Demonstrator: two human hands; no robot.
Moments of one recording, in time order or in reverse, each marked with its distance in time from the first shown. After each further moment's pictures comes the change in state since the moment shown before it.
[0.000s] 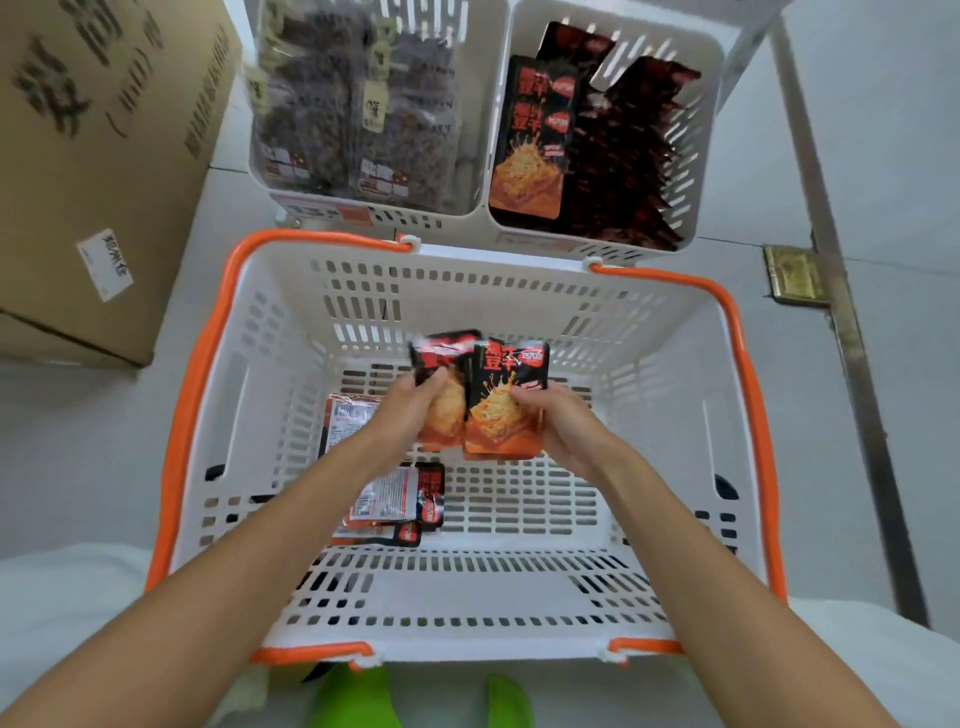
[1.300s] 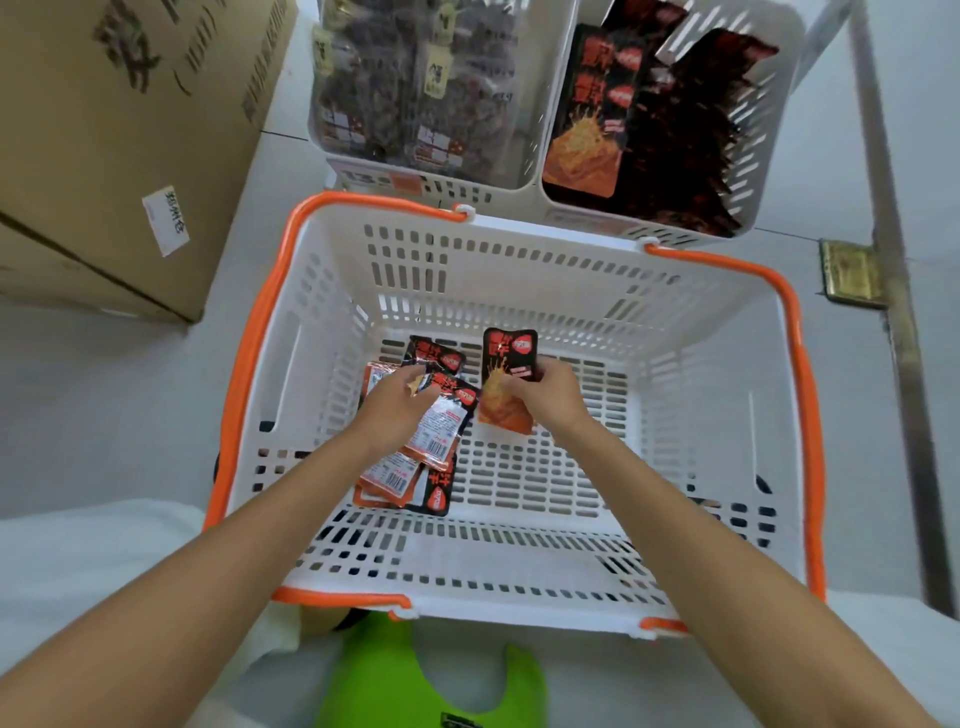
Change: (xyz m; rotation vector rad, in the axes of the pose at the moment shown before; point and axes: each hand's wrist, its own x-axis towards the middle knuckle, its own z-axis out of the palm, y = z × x) left_hand -0.007 -0.043 -0.057 0.466 0.131 0.063; right_hand 0.049 0.033 0.027 -0.646 0.292 -0.155
